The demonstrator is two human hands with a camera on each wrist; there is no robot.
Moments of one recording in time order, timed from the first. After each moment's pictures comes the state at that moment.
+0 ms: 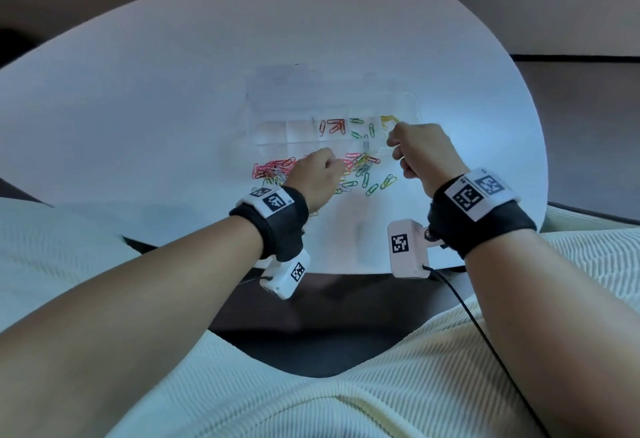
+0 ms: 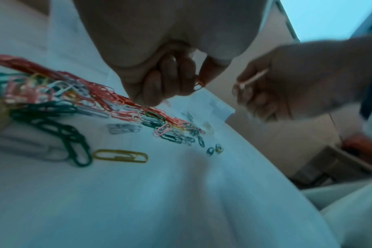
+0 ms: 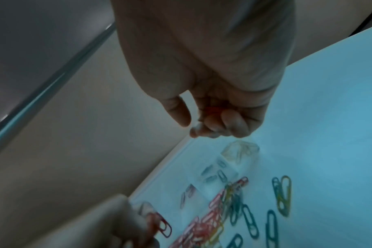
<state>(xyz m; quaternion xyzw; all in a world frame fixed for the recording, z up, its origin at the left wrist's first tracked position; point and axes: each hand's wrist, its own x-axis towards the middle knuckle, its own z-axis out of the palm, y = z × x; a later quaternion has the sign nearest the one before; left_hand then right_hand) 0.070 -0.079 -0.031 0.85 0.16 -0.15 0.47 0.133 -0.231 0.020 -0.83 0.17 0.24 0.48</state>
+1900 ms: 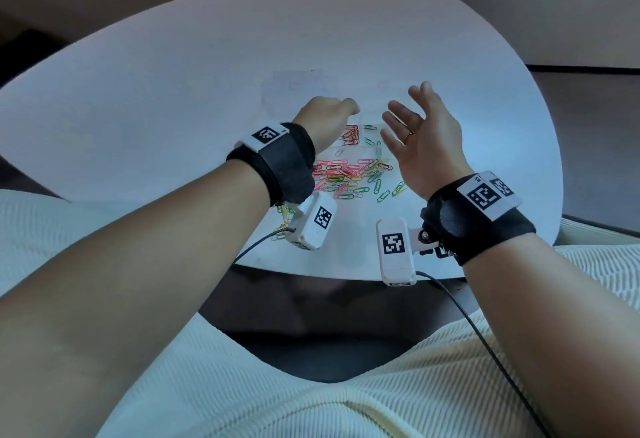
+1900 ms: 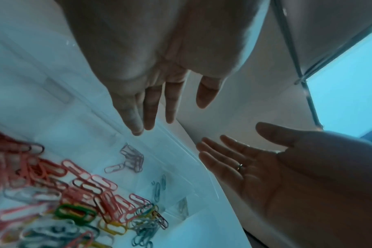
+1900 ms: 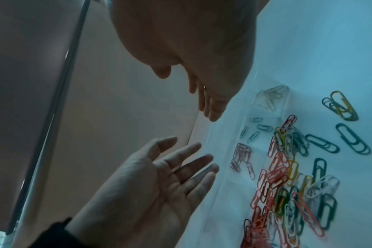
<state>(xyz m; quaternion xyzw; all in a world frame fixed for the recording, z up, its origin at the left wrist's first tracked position) 0.123 -0.058 0.028 0.78 0.23 -0.15 0.57 0.132 -0.202 0.040 -0.54 0.22 0.18 0.79</state>
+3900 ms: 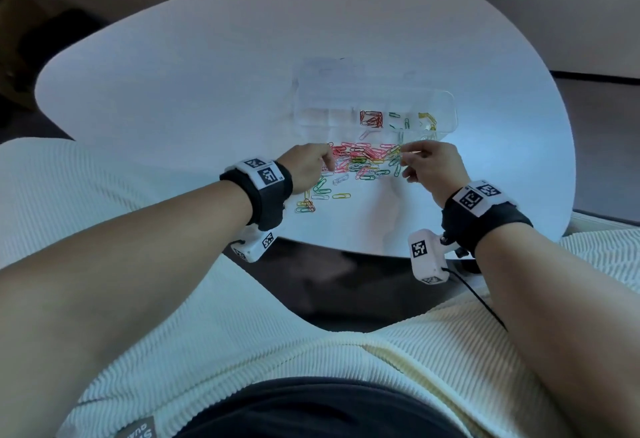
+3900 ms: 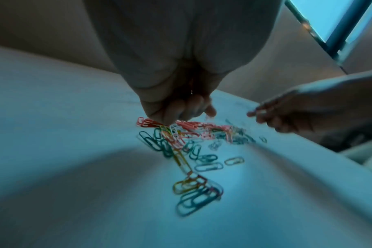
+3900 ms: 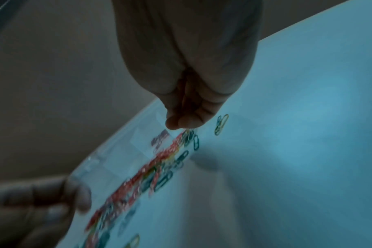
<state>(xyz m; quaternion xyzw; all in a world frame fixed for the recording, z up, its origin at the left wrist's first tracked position) 0.033 -0.009 -0.017 0.89 0.11 -0.23 0.37 0.109 -0.232 -0.034 -0.84 0.07 0.22 0.50</state>
